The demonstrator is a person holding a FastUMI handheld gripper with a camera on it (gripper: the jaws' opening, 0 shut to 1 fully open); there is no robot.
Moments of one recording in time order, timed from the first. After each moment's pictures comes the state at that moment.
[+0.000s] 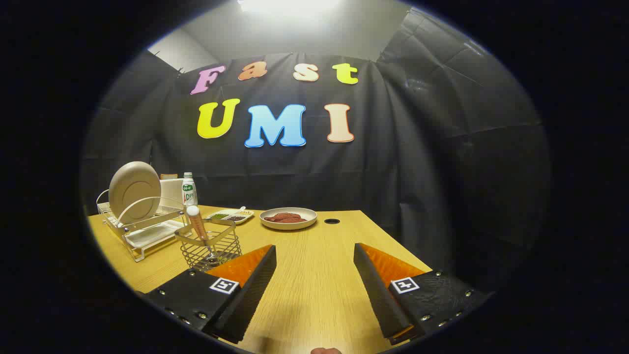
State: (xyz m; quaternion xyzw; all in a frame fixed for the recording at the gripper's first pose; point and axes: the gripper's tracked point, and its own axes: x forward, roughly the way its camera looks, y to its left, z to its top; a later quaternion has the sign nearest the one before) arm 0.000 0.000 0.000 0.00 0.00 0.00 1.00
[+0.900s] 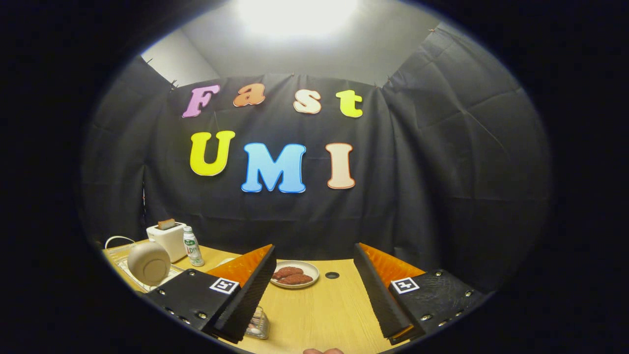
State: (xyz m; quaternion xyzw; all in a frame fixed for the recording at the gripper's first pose) arm -0.018 0.047 0.238 -0.01 -0.05 -0.03 1.00
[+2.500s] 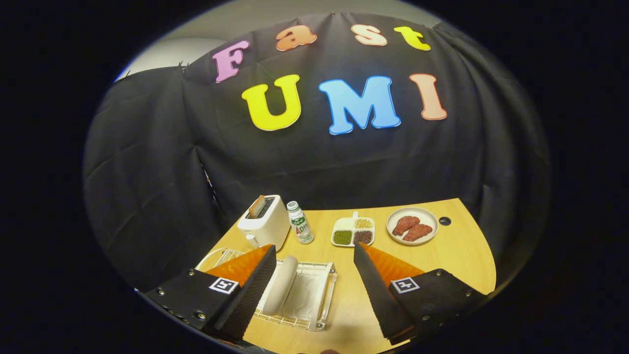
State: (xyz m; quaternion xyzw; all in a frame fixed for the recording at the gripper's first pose) arm 0.026 0.336 0.230 0.07 0.23 0.15 0.96
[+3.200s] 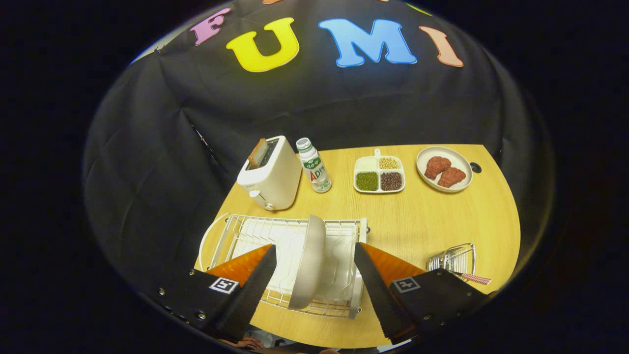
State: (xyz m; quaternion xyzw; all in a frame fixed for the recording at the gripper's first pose) arm 0.043 0.404 0.127 0.07 0.41 0.14 0.90
